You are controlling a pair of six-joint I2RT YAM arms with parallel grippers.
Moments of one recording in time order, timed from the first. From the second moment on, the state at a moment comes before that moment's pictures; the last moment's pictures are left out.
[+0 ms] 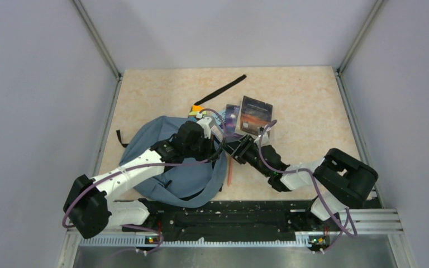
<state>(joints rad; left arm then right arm) -0.74 1.22 0.81 -0.29 0.18 -0.50 0.88 1.51 0.37 1.02 0.13 1.22</state>
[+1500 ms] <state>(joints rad) -0.74 1.22 0.81 -0.29 0.18 -0.48 0.88 1.66 0.60 0.93 0.25 0.93</state>
